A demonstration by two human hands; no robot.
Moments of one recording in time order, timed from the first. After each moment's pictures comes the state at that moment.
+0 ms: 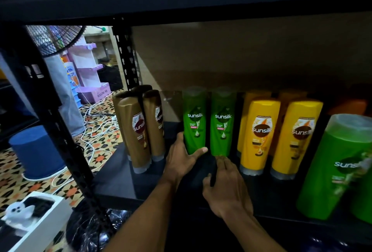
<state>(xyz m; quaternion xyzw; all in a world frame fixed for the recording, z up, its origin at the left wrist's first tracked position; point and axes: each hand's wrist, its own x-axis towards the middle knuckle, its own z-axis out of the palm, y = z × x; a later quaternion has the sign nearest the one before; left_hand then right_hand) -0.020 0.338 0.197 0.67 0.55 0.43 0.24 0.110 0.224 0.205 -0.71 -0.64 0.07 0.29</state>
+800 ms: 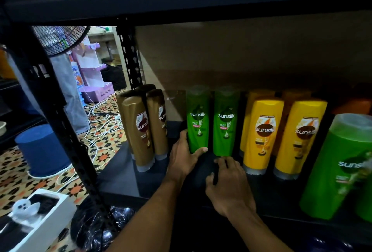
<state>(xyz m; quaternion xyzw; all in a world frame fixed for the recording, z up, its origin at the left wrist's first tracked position) -0.021 0.337 0.196 0.69 0.54 0.44 0.21 0.112 0.225 0.202 -0.71 -0.64 0.04 0.27</state>
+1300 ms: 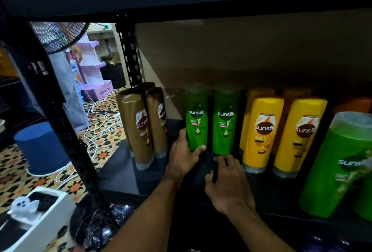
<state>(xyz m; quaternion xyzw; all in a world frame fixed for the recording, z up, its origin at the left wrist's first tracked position) -0.020 0.338 0.194 0.69 0.54 0.44 0.20 0.113 0.229 0.196 -0.71 -0.65 0.02 0.28</state>
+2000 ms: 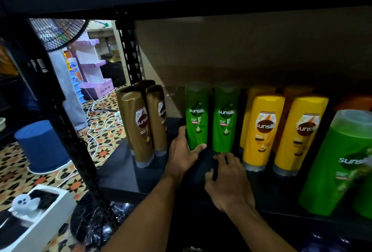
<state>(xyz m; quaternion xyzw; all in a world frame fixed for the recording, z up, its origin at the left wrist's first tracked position) -0.022 0.337 0.195 0.68 0.54 0.45 0.20 0.113 0.230 0.194 -0.71 -0.64 0.02 0.29</state>
